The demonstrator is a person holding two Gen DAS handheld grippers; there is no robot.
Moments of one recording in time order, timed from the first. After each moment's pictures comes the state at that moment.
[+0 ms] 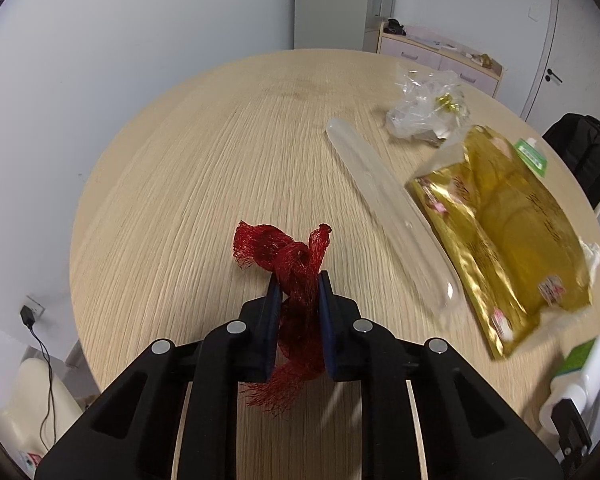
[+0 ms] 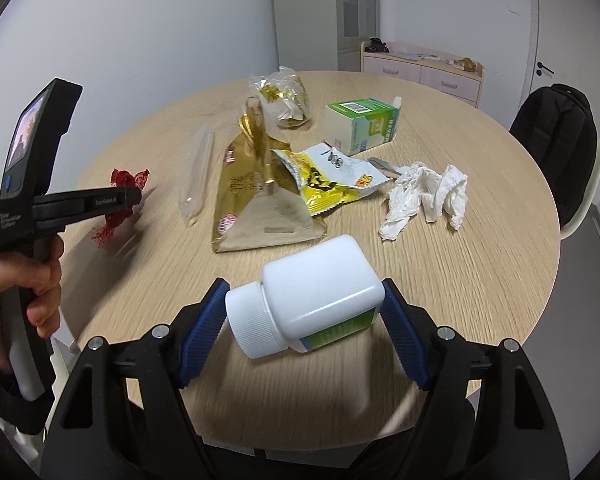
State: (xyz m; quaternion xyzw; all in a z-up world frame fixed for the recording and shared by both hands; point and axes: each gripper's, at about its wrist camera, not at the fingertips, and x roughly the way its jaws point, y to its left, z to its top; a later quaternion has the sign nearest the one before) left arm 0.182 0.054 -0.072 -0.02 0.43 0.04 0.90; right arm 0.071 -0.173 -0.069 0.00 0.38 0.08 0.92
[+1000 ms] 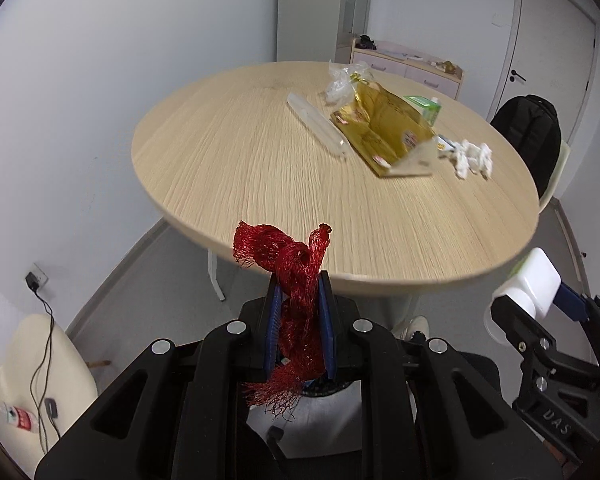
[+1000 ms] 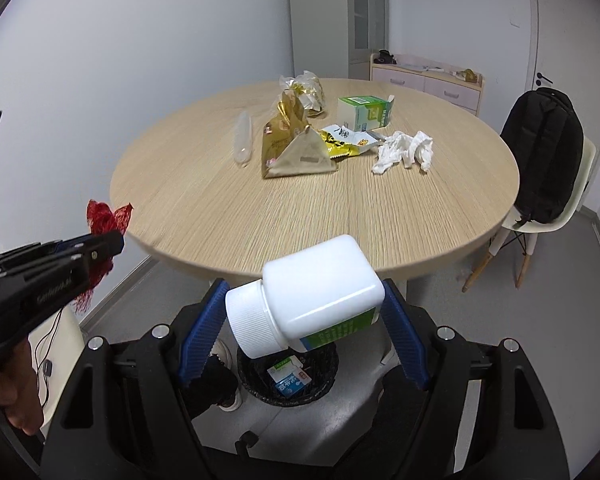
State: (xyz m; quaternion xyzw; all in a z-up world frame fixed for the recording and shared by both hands) left arm -0.030 0.016 -0.054 -0.02 0.40 0.01 0.92; right arm -0.061 -0.183 -0.060 -0.01 0.36 0.10 0.93
